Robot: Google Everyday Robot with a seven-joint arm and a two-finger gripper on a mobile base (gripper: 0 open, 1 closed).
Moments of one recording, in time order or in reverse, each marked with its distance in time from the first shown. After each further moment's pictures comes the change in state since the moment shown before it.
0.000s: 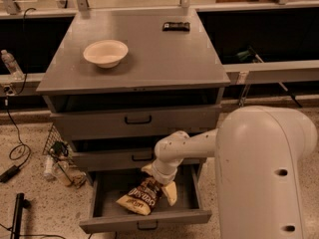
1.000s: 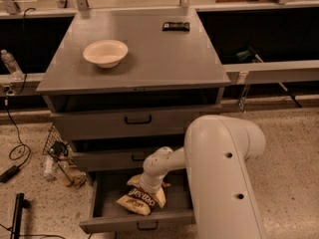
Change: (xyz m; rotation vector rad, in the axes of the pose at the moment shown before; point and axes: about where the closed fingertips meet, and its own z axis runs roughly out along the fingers) arm -0.007 -0.030 0.115 0.030 -0.019 -0.328
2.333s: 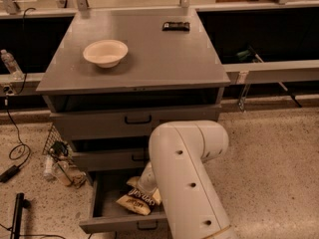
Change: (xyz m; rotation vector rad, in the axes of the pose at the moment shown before) arm 0.041 -0.022 0.085 0.060 0.149 -0.045
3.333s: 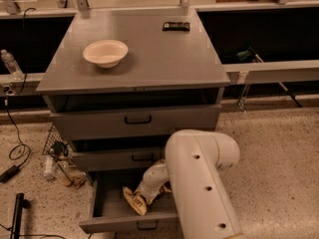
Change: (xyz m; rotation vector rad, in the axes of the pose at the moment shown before) arm -0.013 0.015 0.019 -0.002 -0.098 0.026
